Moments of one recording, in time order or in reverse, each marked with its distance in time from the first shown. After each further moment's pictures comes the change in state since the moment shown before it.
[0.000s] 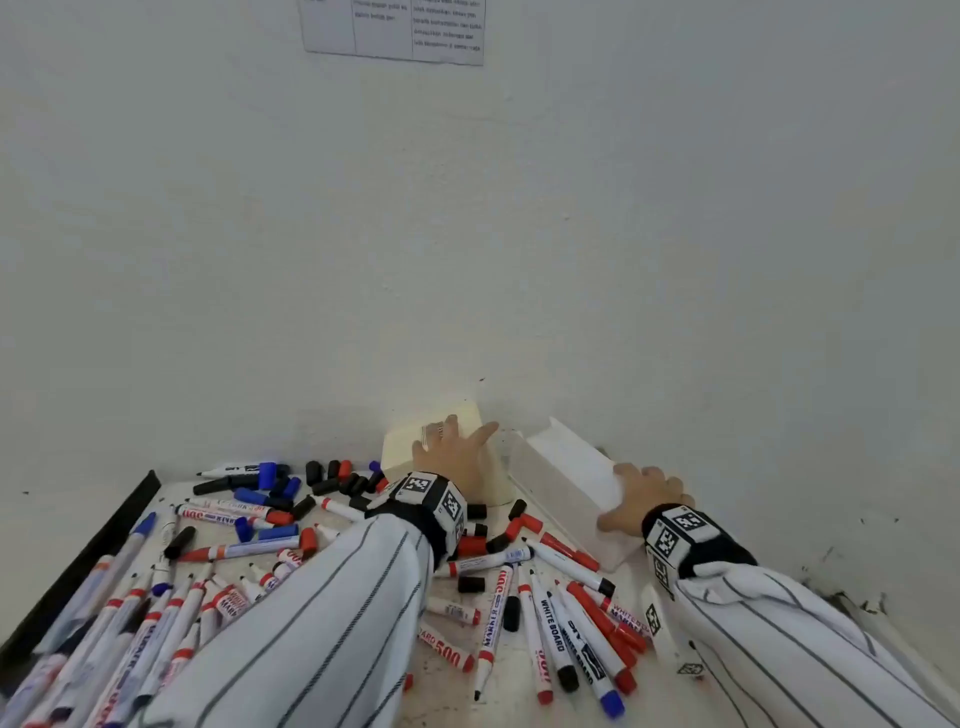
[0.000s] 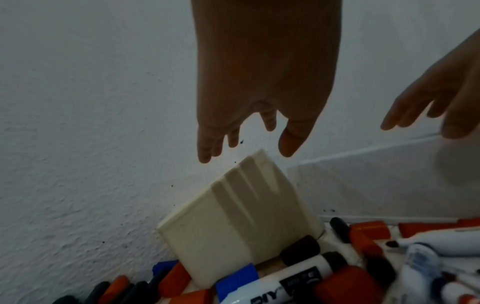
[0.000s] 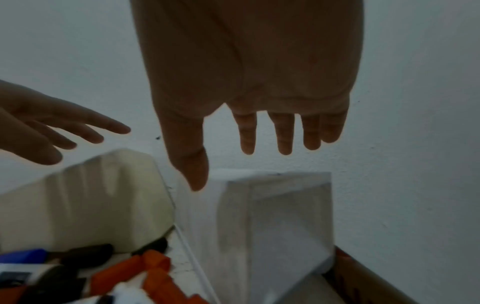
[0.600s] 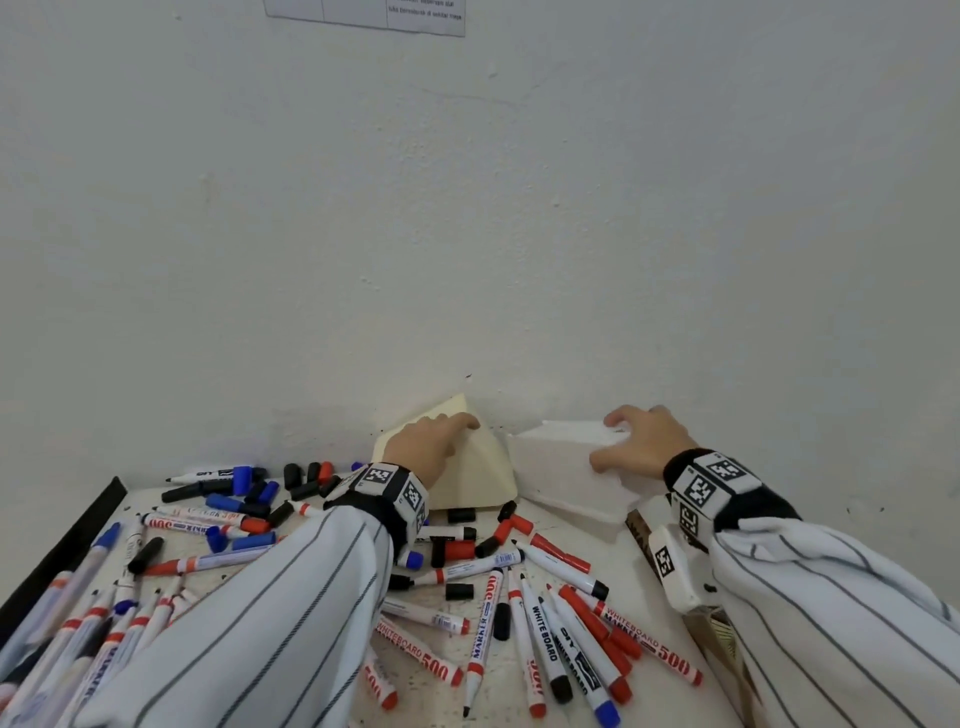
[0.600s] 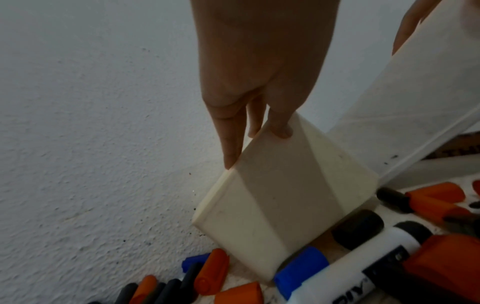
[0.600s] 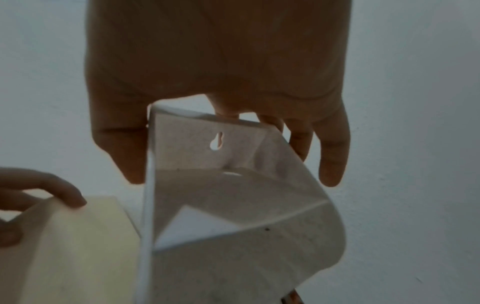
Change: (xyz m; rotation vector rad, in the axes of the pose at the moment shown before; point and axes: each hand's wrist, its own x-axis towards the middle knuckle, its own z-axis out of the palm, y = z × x) left_hand 0.017 -0.025 -0.011 -0.058 0.066 0.157; right_hand 0.010 -0.004 -0.056 0.241 0.093 -0.096
